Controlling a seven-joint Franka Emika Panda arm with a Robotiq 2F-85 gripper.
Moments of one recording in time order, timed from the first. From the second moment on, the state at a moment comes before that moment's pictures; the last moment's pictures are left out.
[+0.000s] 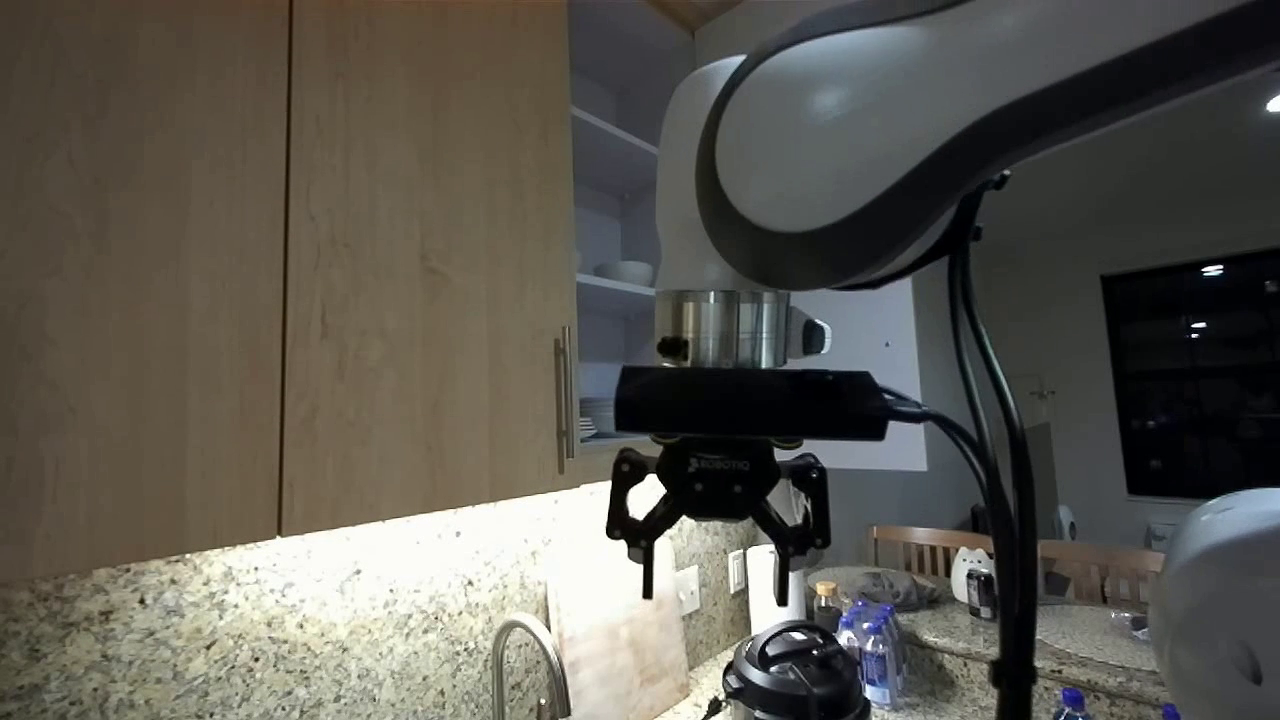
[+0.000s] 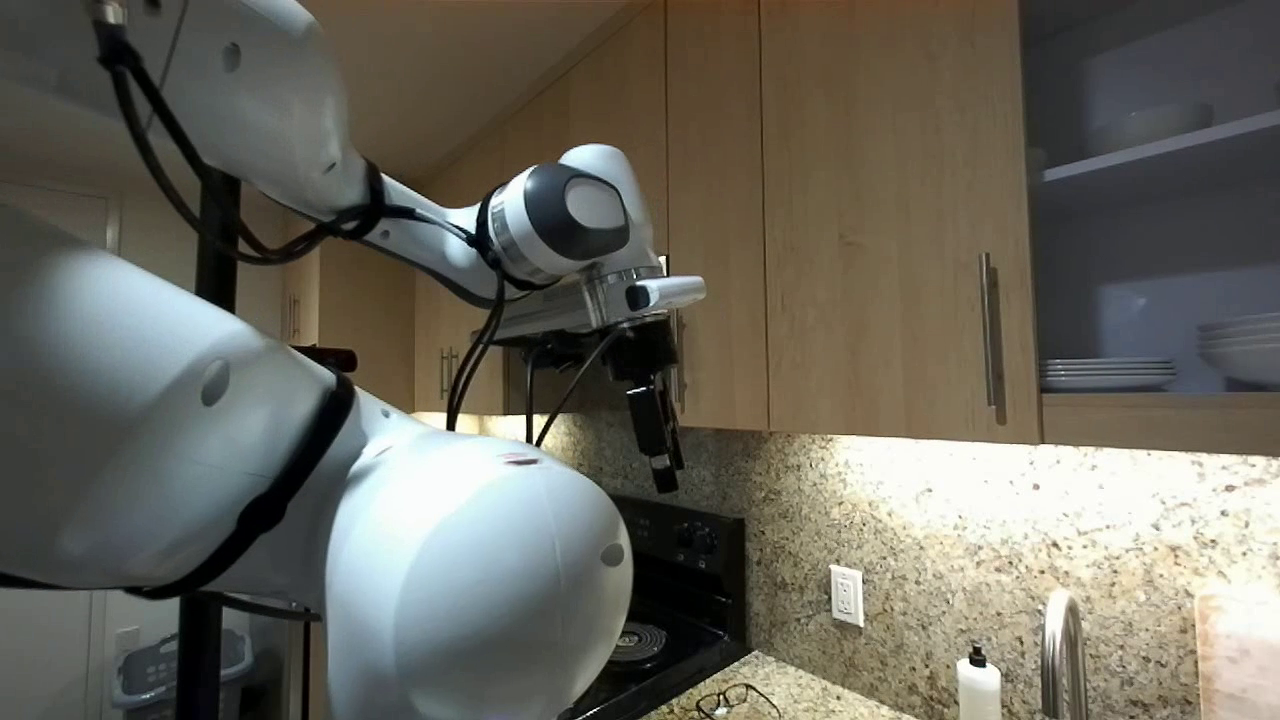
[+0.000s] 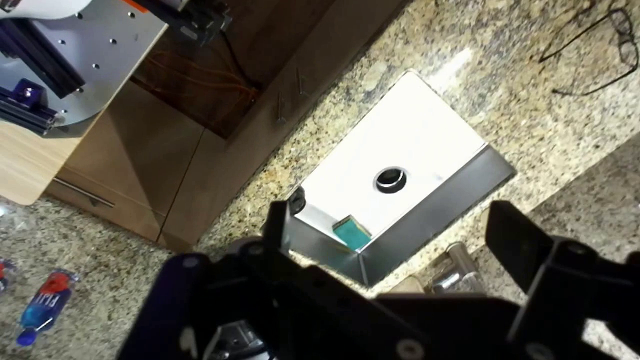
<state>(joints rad) 0.01 -1.07 0.47 -2.77 0.24 1.92 1.06</state>
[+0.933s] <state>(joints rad) -0.03 -1.04 0.36 -2.61 0.13 1.91 1.16</state>
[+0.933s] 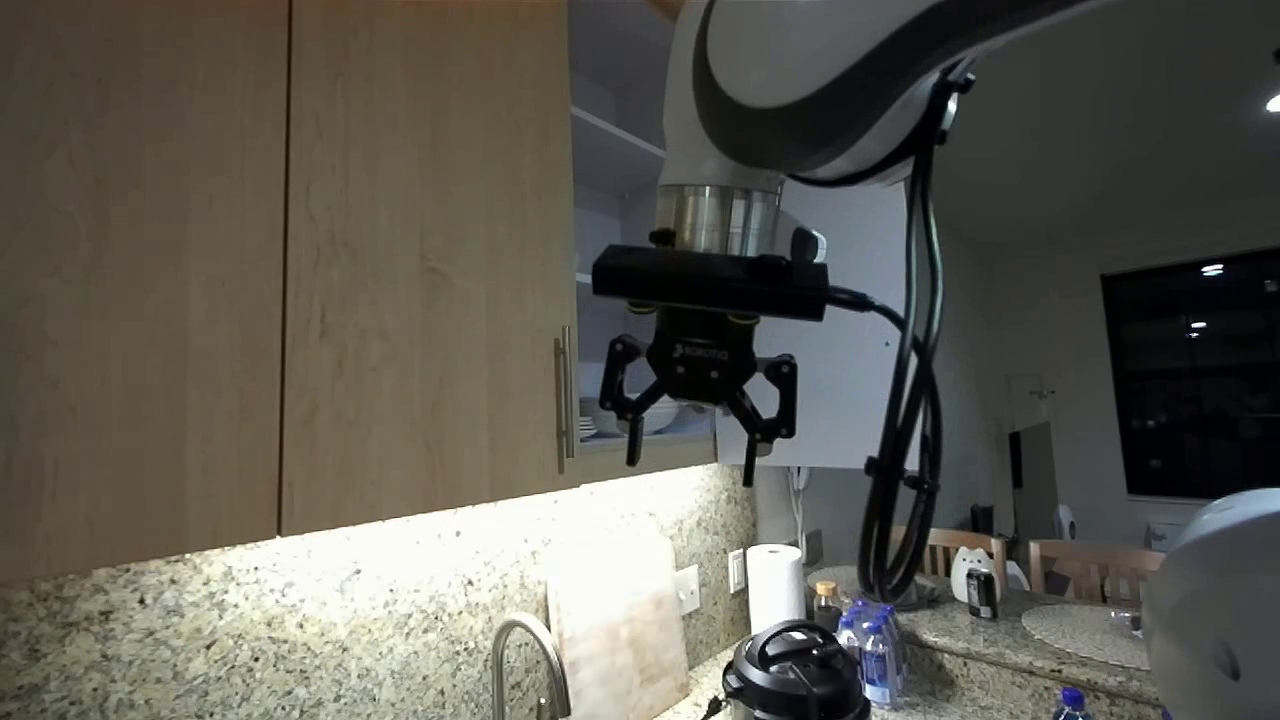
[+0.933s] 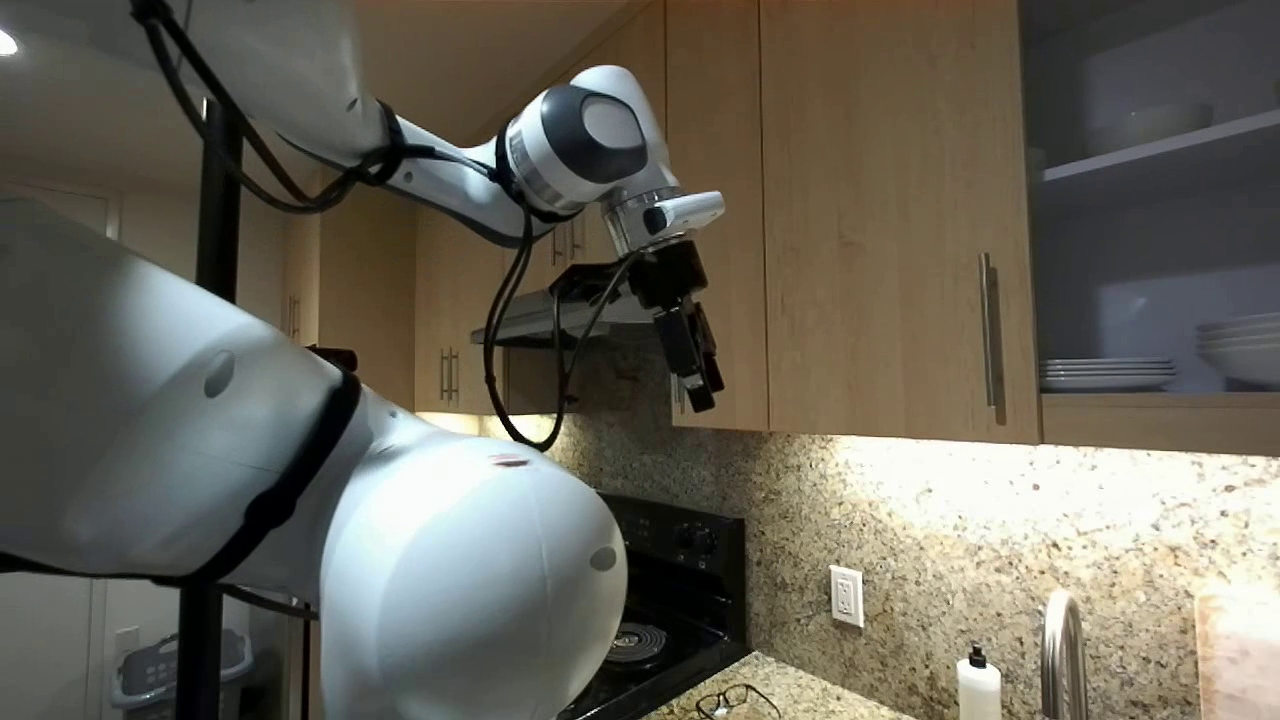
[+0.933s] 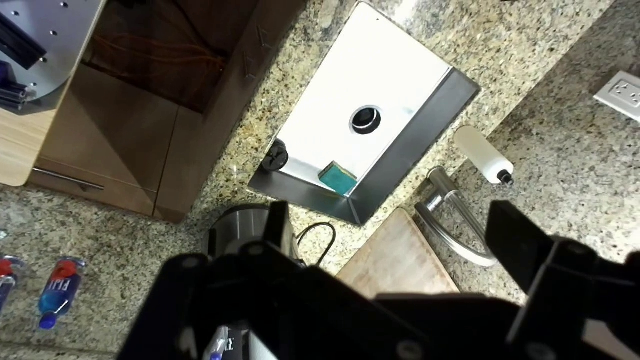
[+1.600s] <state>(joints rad) 0.00 -0.96 0.32 -2.59 0.13 1.91 1.08</state>
